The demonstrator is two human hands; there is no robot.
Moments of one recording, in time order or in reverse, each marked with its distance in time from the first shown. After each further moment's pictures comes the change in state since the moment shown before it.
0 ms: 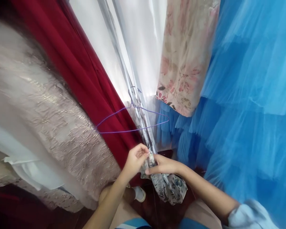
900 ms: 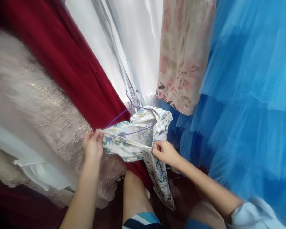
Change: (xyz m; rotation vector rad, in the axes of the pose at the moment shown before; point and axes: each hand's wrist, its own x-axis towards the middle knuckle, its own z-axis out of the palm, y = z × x) left_hand 0.052 0.024 -0.163 -0.323 0.915 0.220; right_hand 0.009 -0.022 -0.010 -0.391 0.591 -0.080
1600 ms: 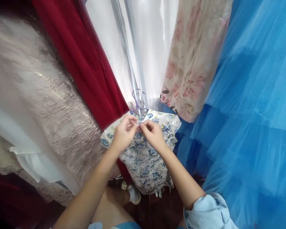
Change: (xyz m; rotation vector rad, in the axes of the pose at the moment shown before) left_hand -0.097 0.031 0.103 0.485 -0.847 0.411; right_hand 0.069 -0.077 -0.009 0.479 0.239 -0.233
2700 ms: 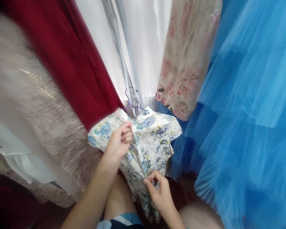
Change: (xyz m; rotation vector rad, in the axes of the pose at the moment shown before) left_hand -0.005 0.036 0.027 -0.931 0.290 -0.776; right_hand -0.201 0.048 -0.009 -0.190 0.054 0.349
